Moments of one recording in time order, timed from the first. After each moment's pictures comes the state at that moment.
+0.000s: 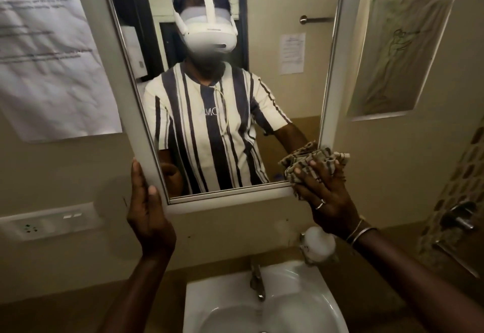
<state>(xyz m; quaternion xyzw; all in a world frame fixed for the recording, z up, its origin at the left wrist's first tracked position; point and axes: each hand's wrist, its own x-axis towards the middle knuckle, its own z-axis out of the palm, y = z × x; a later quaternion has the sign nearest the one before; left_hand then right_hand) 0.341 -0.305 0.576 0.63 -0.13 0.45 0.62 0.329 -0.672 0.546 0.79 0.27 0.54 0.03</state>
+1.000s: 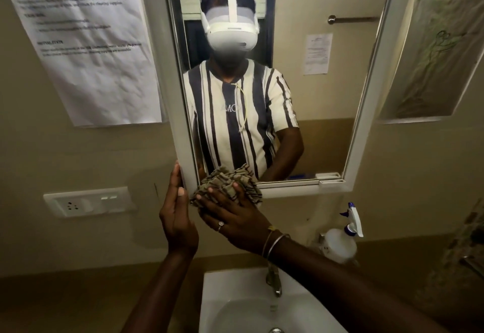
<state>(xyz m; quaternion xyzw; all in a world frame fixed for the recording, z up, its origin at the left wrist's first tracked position) 0.332 -0.285 0.550 0.60 -0.14 0.36 0.70 0.359 -0.444 0.516 0.78 0.41 0.47 0.06</state>
